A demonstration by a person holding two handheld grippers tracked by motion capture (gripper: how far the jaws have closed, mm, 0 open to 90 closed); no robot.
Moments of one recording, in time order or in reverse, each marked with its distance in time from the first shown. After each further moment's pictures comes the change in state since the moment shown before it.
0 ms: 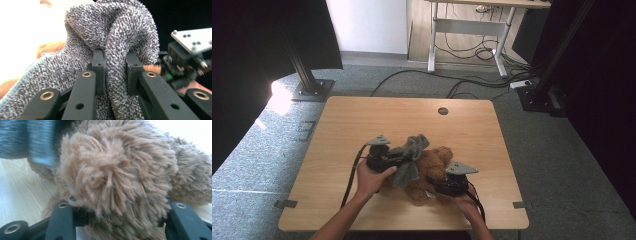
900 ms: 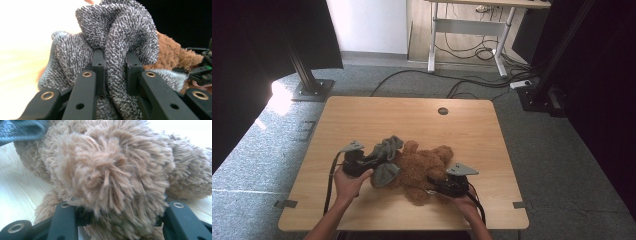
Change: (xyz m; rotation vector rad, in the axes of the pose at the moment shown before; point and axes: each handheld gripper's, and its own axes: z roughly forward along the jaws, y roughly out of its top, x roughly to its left) left arm 0.065 -0.062 -0.070 -0.087 0.145 -0.134; right arm -0.001 -0.007 0.001 -0.002 -0.026 0.021
